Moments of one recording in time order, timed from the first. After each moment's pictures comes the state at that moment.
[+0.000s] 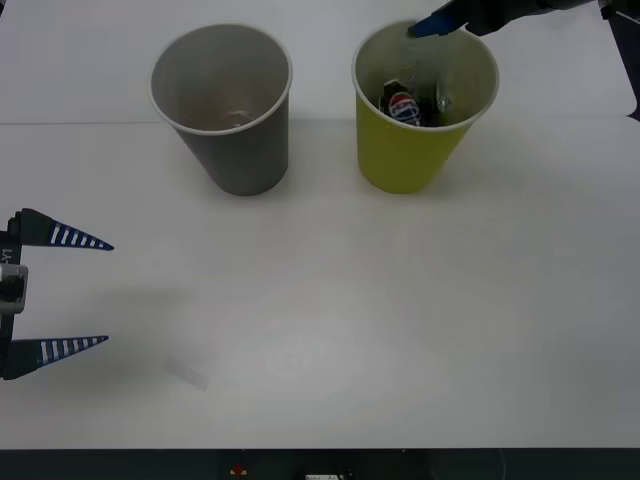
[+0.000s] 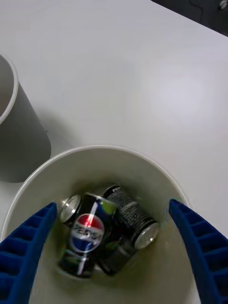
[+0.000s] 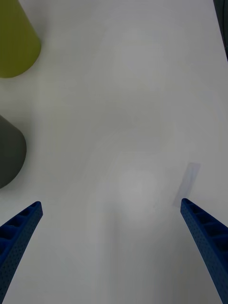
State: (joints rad) right arm -1.04 -0.64 0.10 -1.45 2.19 -1.35 -1.25; left arm 0.26 1.13 0.26 -2.01 -1.31 -1.13 -0.09
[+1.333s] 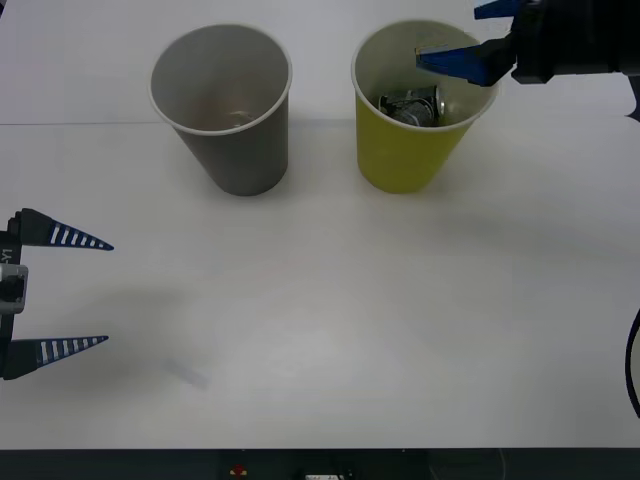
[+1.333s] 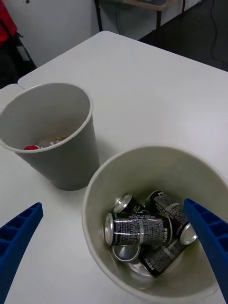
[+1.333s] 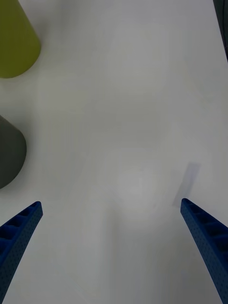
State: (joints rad) right arm -0.72 -0.43 -0.33 -1.93 2.10 -1.57 -1.13; left arm 0.26 1.13 0.26 -2.01 -1.31 -1.13 -0.09
